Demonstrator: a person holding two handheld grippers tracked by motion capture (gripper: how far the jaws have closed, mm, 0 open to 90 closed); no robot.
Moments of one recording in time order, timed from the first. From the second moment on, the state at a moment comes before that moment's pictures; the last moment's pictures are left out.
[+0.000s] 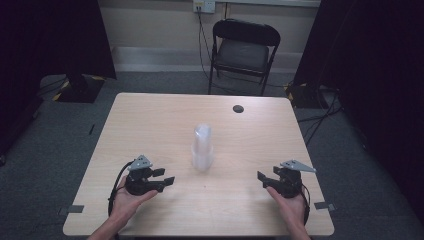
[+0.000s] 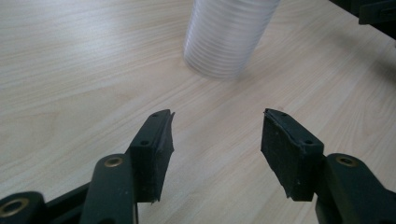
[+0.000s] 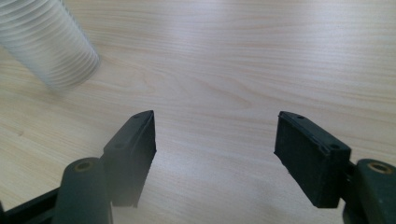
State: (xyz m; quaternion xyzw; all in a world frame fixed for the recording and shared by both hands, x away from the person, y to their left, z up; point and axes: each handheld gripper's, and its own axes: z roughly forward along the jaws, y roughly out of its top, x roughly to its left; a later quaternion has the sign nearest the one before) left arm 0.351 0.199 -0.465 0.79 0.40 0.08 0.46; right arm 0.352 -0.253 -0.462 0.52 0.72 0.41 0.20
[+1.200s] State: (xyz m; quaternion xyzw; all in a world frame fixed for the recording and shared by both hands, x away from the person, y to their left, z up) left arm 0.360 0.180 -0.407 0.76 0.40 0.12 0.50; right arm 0.337 -0.241 -0.456 0.49 0.73 0.42 0.21
